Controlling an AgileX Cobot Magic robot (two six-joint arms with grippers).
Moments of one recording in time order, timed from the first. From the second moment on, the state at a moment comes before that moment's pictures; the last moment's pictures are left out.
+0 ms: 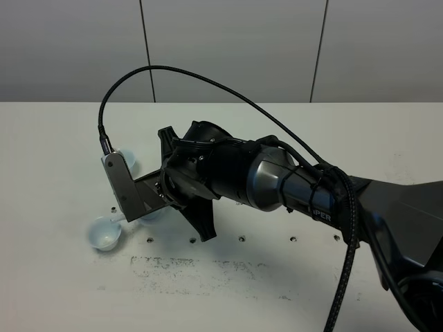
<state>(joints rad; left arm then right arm) -0.03 0.00 -0.46 -0.06 1.07 0.12 0.88 2.19 -1.75 -0.37 0.74 -0.95</state>
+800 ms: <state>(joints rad) -0.03 0.00 -0.46 -0.06 1.07 0.12 0.93 2.21 -1.75 -0.59 0.69 -0.91</state>
